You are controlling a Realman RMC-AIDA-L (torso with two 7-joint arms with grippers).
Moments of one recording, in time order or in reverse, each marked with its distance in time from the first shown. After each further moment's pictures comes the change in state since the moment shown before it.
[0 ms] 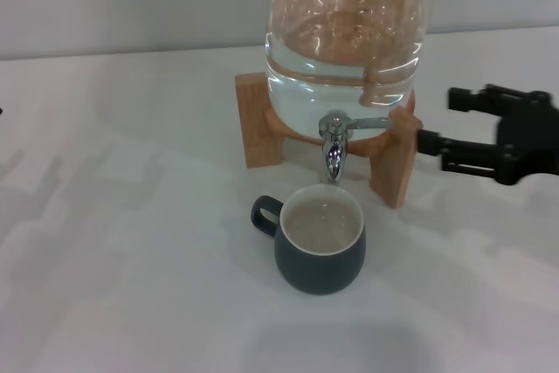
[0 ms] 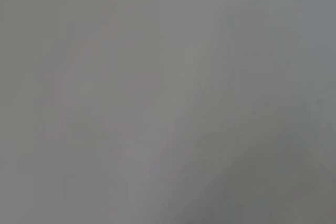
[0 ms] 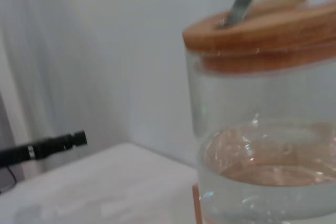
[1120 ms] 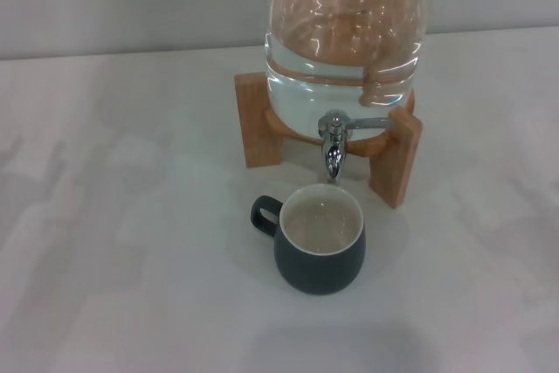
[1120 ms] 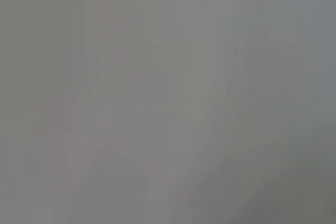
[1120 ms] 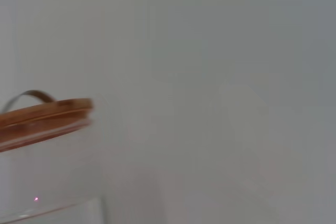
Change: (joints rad) left arm -0.031 -0.079 -0.129 0.005 -0.001 0.011 0.165; right arm 0.189 -0.004 0.702 1.334 0.422 0.479 -1.019
